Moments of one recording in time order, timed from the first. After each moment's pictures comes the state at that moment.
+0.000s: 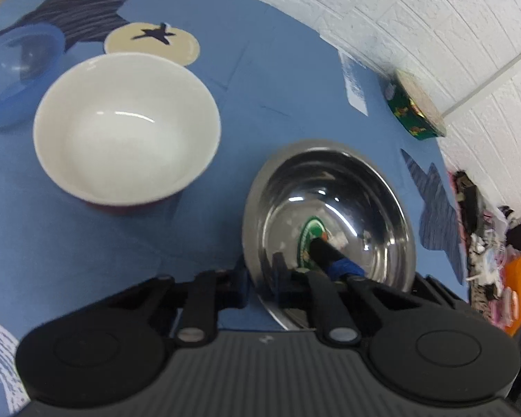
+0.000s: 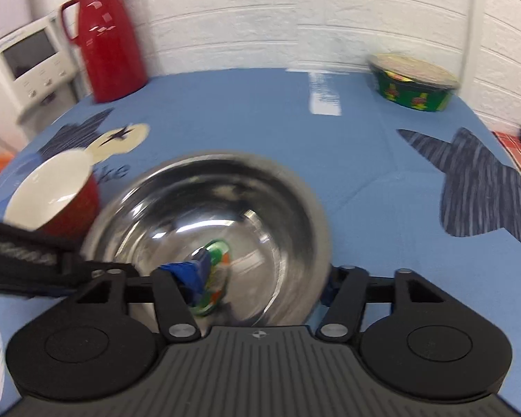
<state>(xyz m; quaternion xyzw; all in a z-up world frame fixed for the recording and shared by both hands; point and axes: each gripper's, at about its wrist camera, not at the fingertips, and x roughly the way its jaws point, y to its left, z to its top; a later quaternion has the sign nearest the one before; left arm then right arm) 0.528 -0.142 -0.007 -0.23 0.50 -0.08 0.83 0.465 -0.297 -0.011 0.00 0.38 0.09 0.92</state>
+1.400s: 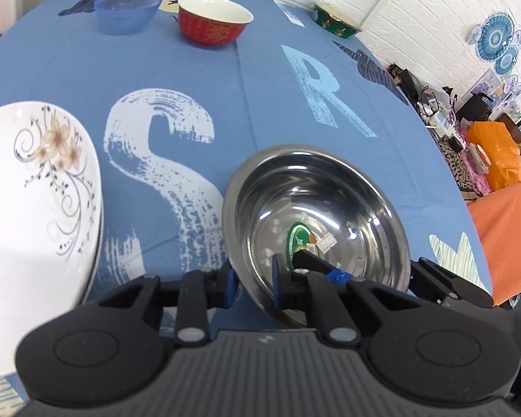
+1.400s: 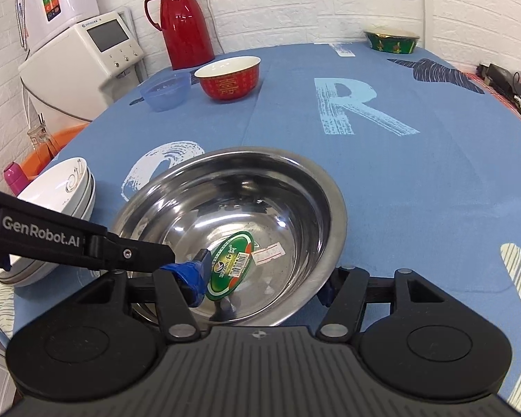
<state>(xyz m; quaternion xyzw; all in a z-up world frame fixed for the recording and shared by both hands) 0.256 -0.036 -0.011 -0.11 0.49 -0.20 0.84 0.177 -0.195 -0.021 0.06 0.36 0.07 0.93</state>
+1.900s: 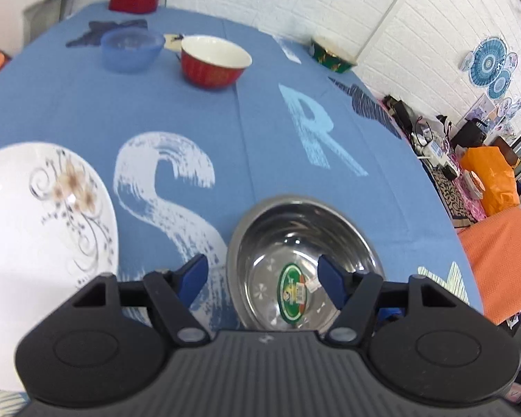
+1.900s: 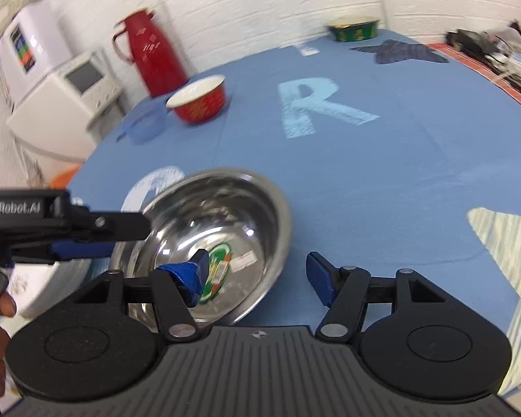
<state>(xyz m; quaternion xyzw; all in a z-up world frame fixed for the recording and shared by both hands) 0.252 -0.027 0.020 -0.12 0.43 -0.20 0.87 0.153 -0.236 -0.008 0.17 0.34 0.03 0.92</state>
